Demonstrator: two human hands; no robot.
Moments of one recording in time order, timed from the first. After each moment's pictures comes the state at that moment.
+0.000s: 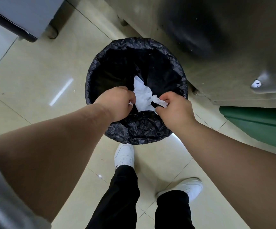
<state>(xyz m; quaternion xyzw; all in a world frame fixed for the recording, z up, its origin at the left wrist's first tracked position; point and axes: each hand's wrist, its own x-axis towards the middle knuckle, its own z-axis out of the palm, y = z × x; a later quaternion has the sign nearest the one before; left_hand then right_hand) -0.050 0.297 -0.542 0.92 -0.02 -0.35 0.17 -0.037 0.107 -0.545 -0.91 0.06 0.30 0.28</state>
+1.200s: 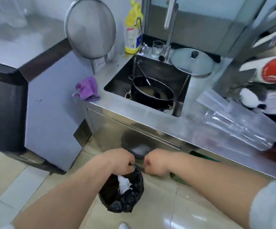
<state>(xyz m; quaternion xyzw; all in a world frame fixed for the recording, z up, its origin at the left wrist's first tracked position) -0.016 0.248 -0.034 0.90 -0.28 -0.33 0.03 -0.027 0.079 -0.017 -0.91 -0.20 0.37 -0.02</state>
